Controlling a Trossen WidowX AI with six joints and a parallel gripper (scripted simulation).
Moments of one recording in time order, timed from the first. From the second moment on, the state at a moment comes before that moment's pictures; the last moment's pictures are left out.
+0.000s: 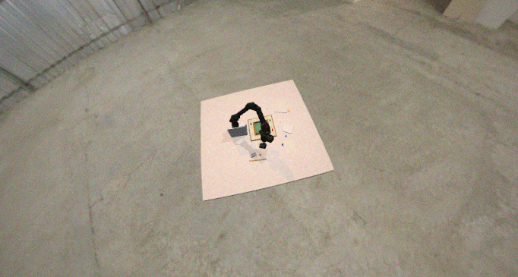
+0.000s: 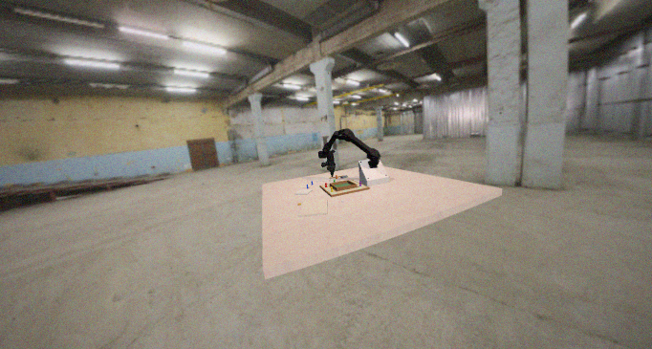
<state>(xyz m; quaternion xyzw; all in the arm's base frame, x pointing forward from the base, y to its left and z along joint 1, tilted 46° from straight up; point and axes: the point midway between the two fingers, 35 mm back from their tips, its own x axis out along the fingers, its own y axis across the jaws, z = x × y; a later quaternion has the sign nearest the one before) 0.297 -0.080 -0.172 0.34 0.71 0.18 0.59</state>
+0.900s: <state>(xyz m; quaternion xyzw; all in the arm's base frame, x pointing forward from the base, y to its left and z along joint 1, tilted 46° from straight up) 0.300 -0.050 -0.201 0.34 0.70 0.19 0.60</state>
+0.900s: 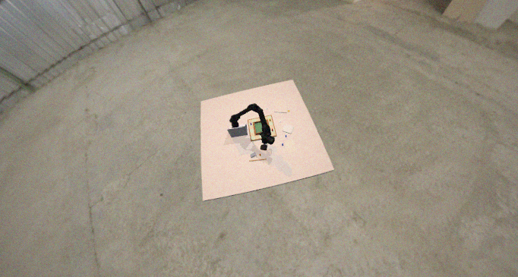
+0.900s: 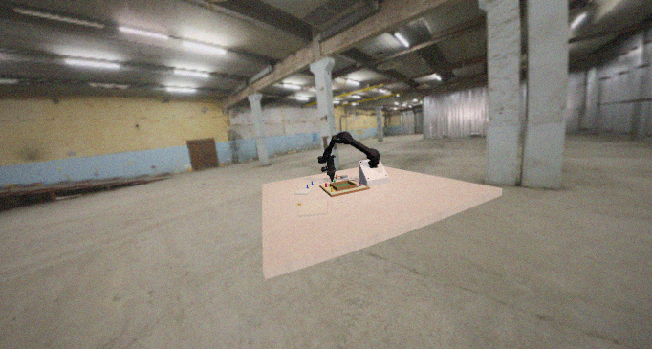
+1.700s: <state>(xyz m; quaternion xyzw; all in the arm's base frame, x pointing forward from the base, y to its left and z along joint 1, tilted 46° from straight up) 0.301 -0.075 -0.180 0.35 0.71 0.19 0.59</state>
